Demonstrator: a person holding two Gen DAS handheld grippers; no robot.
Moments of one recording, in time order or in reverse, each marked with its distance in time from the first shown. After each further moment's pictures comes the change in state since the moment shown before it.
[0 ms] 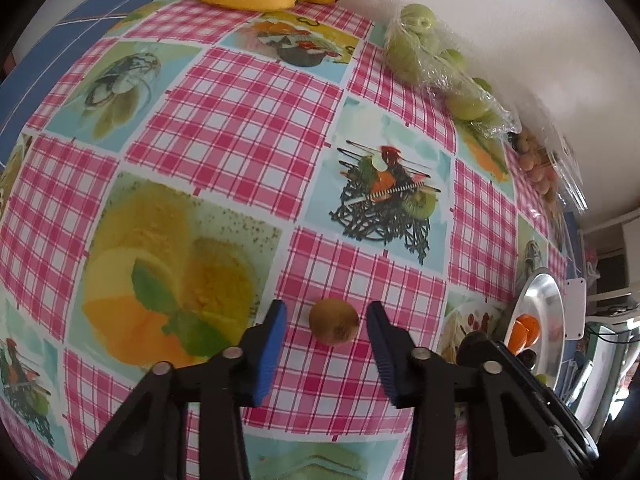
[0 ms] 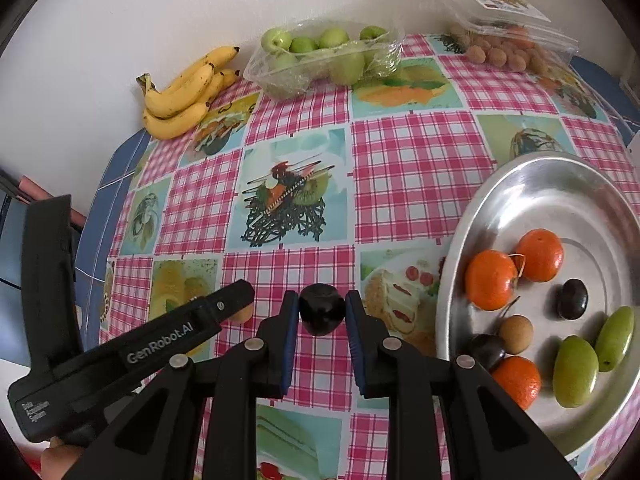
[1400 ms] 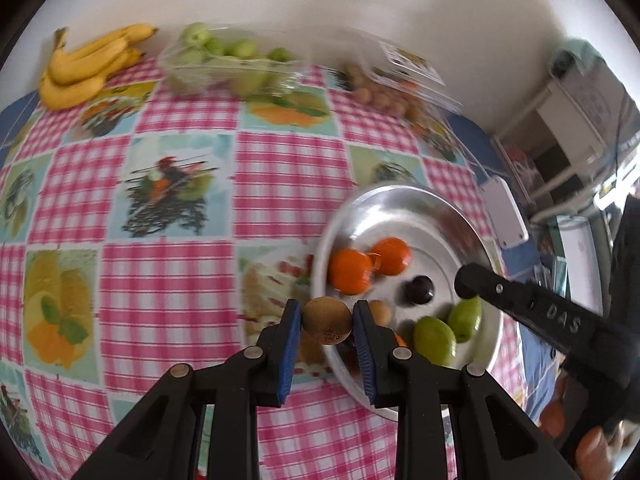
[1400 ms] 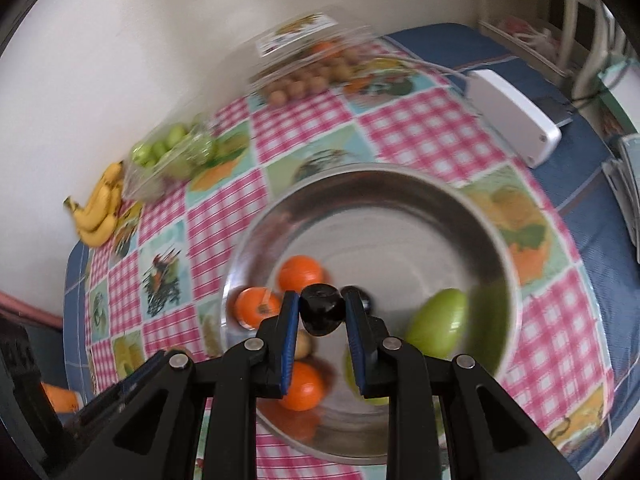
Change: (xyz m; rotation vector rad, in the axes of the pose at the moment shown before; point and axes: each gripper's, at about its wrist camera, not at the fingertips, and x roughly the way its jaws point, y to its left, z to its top) left arm -0.027 -0.141 -0.065 0.415 -0.032 -0.126; right arm -0.086 -0.155 -0.010 0.357 -0.124 -0.142
